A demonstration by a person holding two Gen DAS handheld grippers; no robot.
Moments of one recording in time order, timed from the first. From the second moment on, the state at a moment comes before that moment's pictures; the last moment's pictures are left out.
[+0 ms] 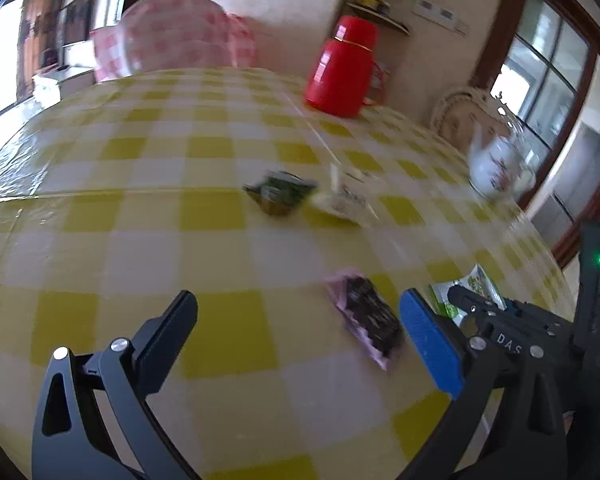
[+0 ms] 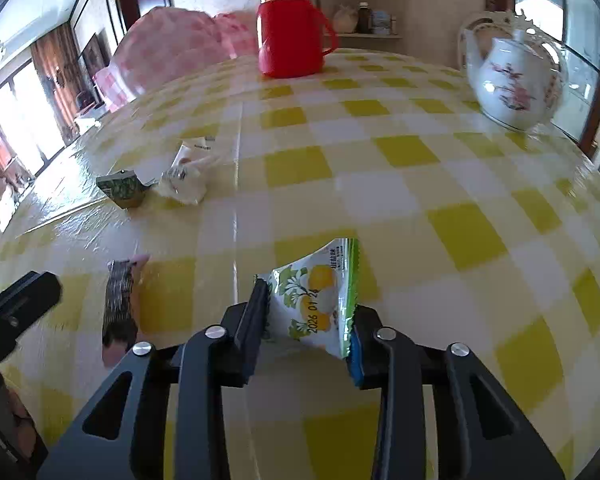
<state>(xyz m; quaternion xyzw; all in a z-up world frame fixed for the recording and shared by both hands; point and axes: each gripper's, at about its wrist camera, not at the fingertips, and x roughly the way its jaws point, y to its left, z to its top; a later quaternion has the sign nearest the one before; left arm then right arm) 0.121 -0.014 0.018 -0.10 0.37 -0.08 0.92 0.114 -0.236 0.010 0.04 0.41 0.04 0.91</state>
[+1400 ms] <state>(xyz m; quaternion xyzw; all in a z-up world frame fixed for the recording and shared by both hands) 0.051 -0.072 0.039 -0.03 0.33 -0.09 0.94 0.021 -0.251 0.034 0.11 0.36 0.07 0.92</state>
